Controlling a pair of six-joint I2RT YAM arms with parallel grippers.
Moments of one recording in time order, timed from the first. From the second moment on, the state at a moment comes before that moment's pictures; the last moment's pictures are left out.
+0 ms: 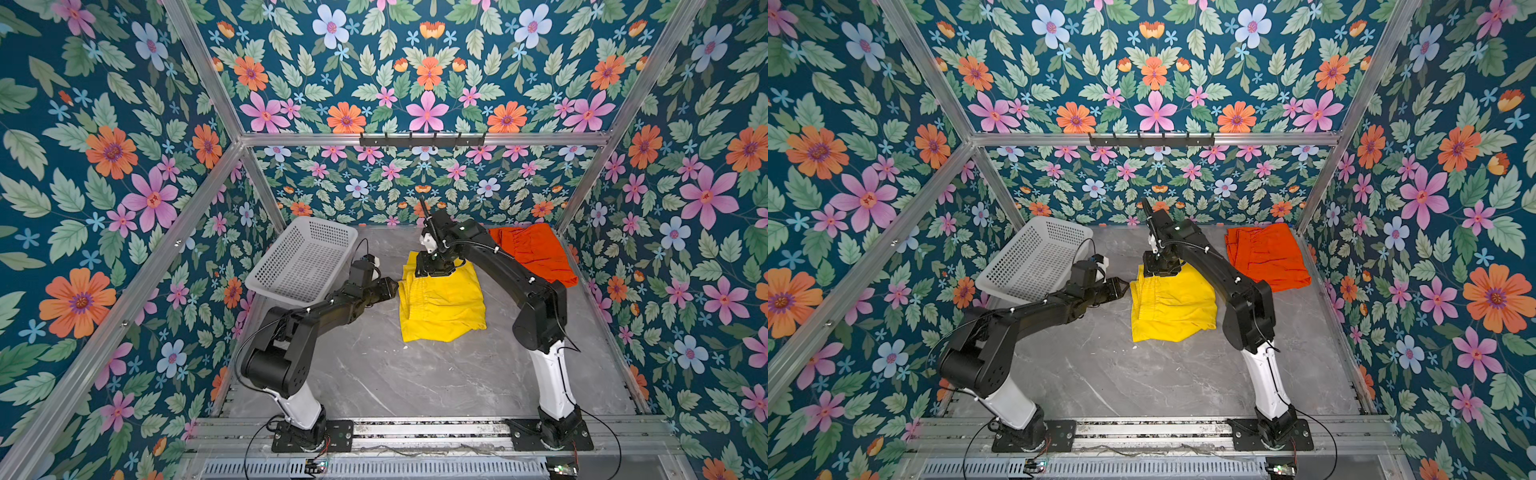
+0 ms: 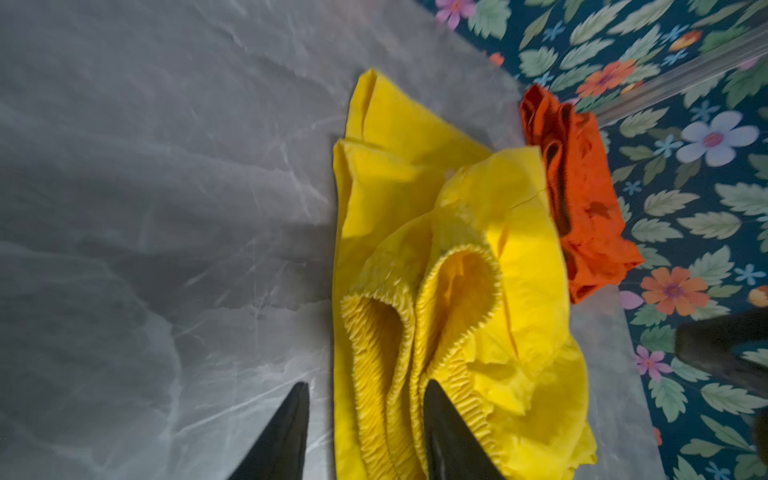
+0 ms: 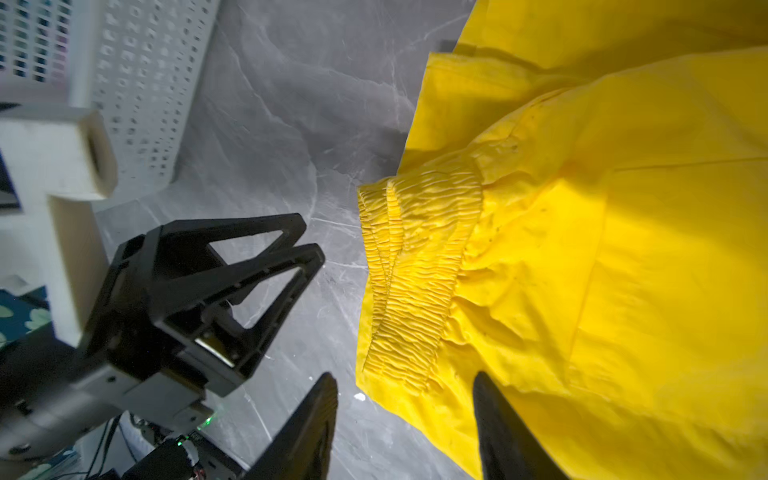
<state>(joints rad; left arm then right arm) -0.41 1.61 0.86 0.15 0.25 -0.60 0.54 2.10 2.08 -1.10 -0.24 0.40</state>
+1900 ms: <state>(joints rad) -0.54 1.95 1.03 0.16 0.27 -0.76 0.11 2.14 1.45 -0.59 -0.73 0.29</state>
